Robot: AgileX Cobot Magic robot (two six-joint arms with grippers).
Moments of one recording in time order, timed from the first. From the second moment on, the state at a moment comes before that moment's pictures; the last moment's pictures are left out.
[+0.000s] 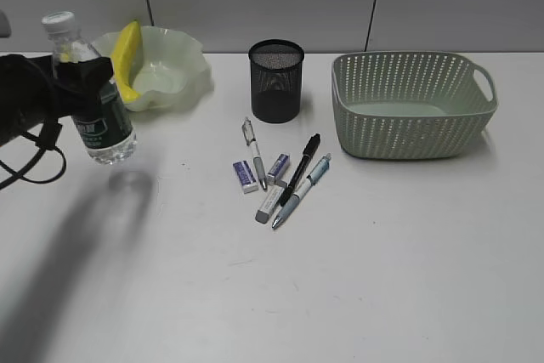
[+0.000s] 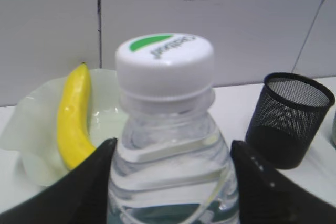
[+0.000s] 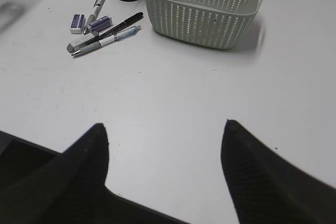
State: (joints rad) left arm -0.18 1.69 -0.55 0.21 -0.90 -0.25; right arm 0.24 -0.01 -0.51 0.14 1.04 -0.16
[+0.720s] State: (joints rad) left arm -0.18 1.94 -0.63 0.31 -1.06 -0.14; right arm 0.24 0.02 -0.51 0.14 1.04 -0.16
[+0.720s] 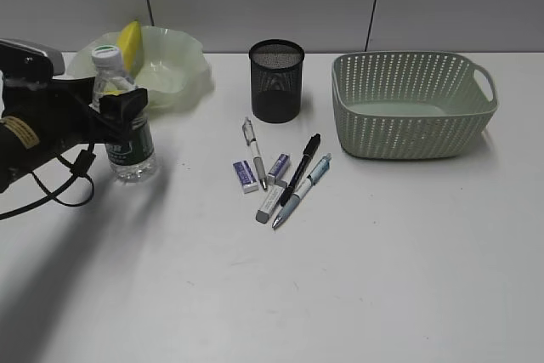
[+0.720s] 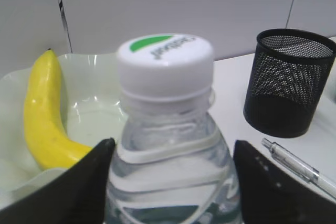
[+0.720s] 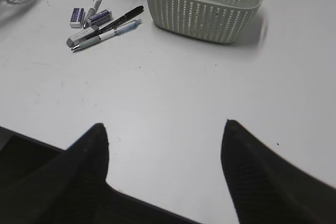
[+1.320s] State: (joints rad) left arm -0.18 1.68 -0.63 0.37 -1.02 -0.14; right arm 0.24 0.02 -0.51 0.14 1.04 -0.16
